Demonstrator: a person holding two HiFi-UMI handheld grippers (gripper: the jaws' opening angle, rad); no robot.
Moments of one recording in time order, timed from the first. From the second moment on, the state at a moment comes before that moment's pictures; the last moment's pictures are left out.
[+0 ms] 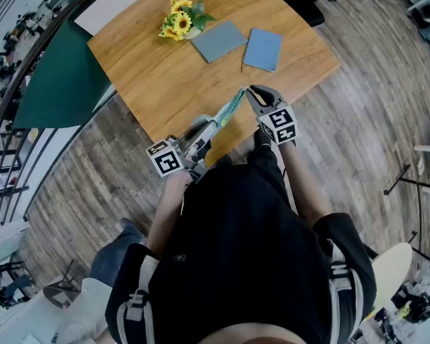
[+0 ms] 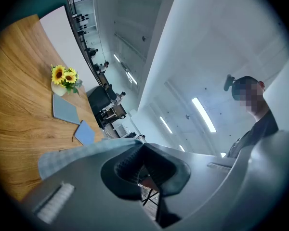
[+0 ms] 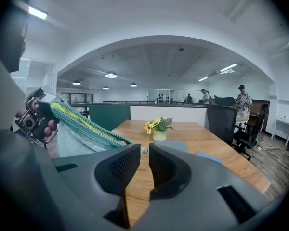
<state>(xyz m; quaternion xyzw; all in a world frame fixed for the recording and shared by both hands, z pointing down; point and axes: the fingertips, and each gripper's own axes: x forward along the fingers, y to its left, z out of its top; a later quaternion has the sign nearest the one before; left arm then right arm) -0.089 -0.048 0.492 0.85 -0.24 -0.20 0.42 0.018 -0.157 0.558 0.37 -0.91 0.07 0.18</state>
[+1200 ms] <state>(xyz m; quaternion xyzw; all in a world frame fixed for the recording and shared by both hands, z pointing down) -0.143 -0.066 0.528 0.84 -0.38 -0.12 0.36 0.022 -0.102 0.566 0.32 -0.93 0.04 0.19</state>
